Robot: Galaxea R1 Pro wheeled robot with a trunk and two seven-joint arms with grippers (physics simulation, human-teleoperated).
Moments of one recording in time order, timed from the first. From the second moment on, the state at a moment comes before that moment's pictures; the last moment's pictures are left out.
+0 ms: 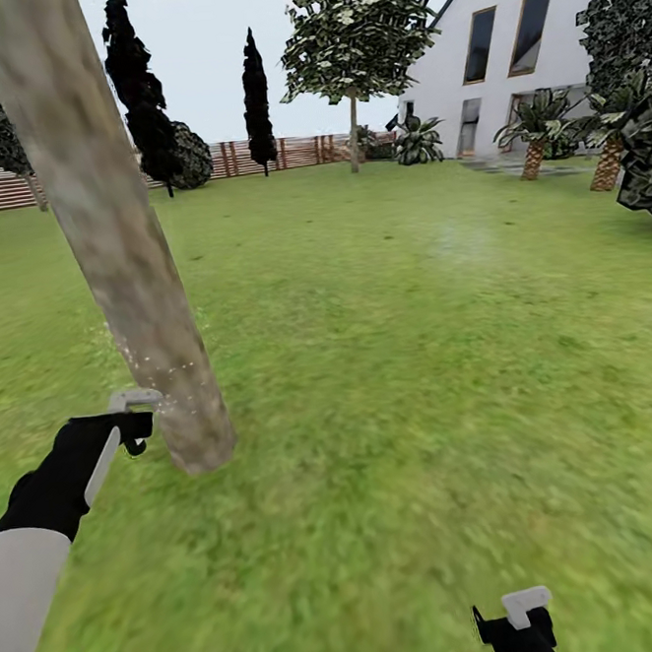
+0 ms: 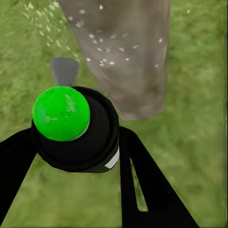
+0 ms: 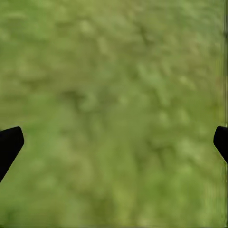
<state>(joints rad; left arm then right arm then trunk) -0.86 0.33 -0.05 -0.94 0.10 0.72 0.04 -0.44 -0.06 -0.43 -0.11 0.57 -0.47 -0.04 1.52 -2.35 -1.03</state>
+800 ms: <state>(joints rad) -0.85 0.33 -0.05 -0.98 0.11 0.72 0.10 -0.44 -0.06 -0.43 -0.11 0.57 -0.47 -0.04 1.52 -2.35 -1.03</state>
